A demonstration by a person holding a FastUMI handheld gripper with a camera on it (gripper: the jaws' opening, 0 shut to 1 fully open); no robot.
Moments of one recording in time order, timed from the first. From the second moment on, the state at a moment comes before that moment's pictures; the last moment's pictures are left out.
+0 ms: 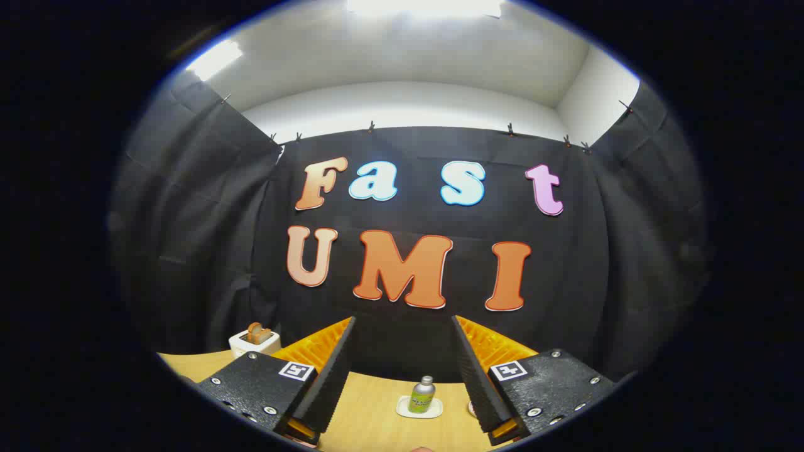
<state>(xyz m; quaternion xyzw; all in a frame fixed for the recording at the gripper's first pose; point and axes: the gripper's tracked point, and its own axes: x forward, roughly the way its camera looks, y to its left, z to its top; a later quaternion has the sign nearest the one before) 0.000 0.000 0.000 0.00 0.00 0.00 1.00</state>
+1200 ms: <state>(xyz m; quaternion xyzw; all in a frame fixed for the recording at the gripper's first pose) -0.010 0.145 -0.134 0.03 0.22 0.07 0.97</state>
